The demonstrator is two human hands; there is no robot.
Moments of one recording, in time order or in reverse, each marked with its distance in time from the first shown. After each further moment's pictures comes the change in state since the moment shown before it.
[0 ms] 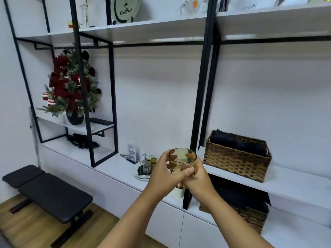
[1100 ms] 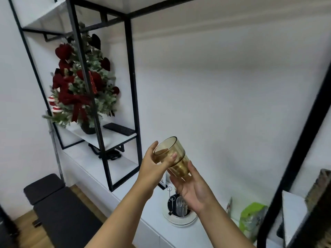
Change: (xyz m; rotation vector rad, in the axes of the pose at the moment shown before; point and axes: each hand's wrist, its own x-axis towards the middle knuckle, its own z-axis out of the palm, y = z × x) left_hand 0.454 -0.234 -0.190 -0.122 0.251 -0.192; right_hand 0.492 0.222 0.170 0.960 -0.212 0.455
